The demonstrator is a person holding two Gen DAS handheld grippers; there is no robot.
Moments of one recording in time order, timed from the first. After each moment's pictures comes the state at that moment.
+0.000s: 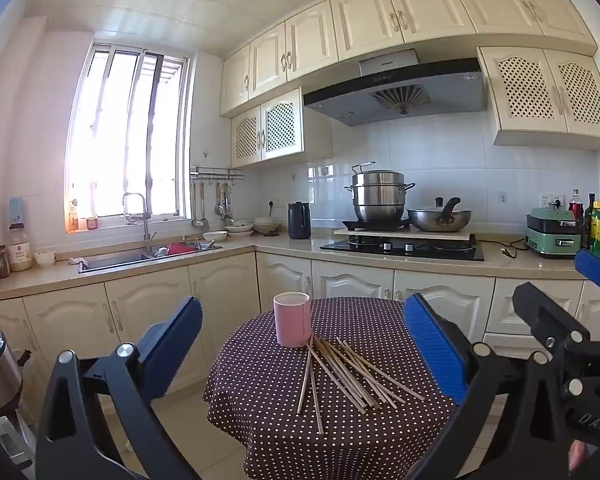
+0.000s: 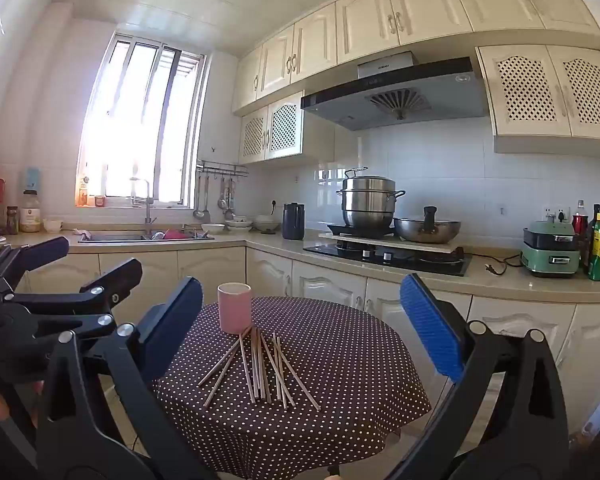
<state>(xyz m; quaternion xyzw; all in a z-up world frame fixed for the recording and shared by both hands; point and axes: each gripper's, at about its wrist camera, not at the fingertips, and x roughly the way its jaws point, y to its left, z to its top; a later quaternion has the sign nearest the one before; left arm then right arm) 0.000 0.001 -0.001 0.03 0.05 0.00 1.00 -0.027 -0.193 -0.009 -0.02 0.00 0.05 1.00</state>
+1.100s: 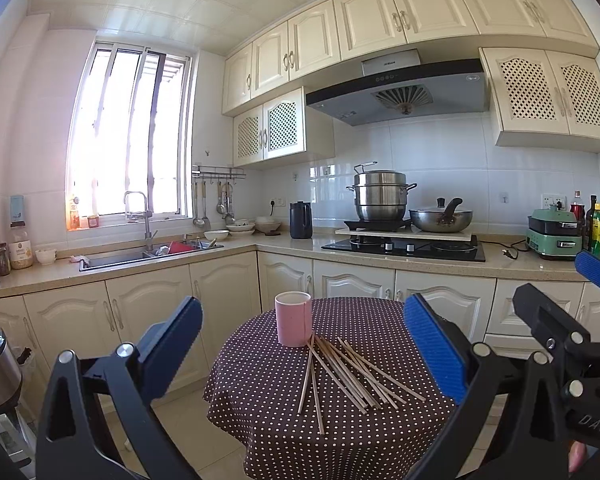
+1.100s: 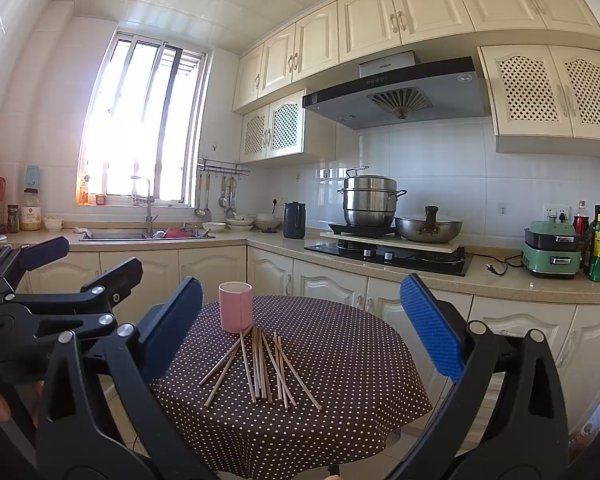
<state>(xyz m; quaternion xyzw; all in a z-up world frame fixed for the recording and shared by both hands) 0.000 0.009 -0.003 0.02 0.05 0.00 1.00 -0.027 -0.188 -0.012 -0.02 0.00 0.04 1.00</state>
